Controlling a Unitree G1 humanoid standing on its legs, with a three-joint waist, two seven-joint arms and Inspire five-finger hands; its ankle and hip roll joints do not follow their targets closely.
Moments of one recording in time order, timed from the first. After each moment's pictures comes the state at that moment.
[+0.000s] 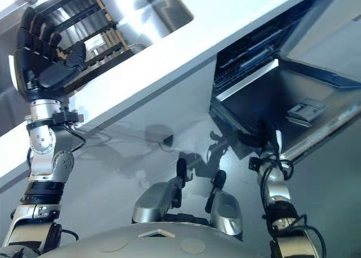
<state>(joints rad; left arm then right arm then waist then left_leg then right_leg) -0.16 0.51 0.13 0.08 -0.59 -0.43 0.17 -0.02 -0.36 -0.05 0.58 0.27 -0.11 -0.23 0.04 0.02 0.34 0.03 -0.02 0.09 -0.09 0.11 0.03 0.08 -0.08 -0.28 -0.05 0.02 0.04</state>
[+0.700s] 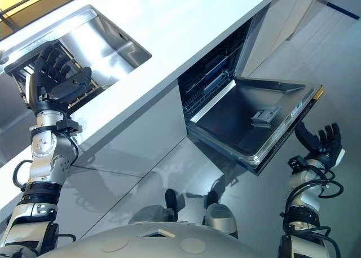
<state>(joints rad) -0.16 0.54 0.12 0.31 -0.58 -0.33 0.13 -0.06 -0.41 -0.39 0.74 0.70 -0.27 -0.24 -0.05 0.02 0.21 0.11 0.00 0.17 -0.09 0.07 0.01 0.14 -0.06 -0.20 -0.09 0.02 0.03</state>
